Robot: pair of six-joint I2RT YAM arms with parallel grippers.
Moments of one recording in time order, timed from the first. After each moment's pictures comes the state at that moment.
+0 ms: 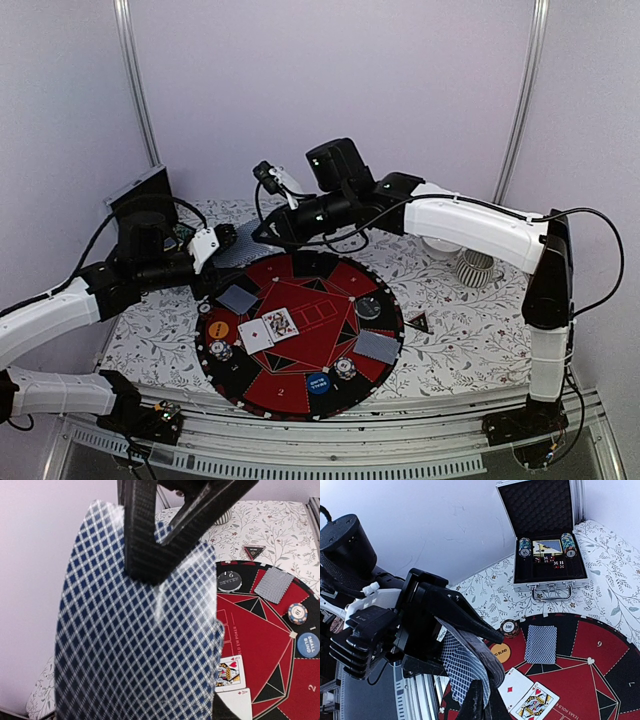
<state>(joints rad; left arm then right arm) -0.56 0.98 0.67 -0.08 0.29 0.57 0.98 2.04 1.96 -0.39 -0.40 0.19</state>
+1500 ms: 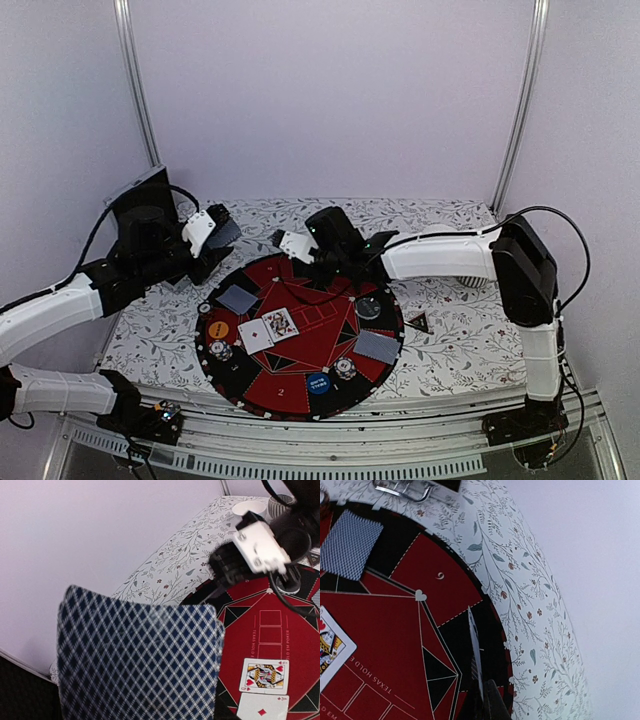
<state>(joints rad) -0.52 1.02 0.69 -0.01 0.02 0.48 0.96 2.12 1.63 -0.13 0.31 -0.53</state>
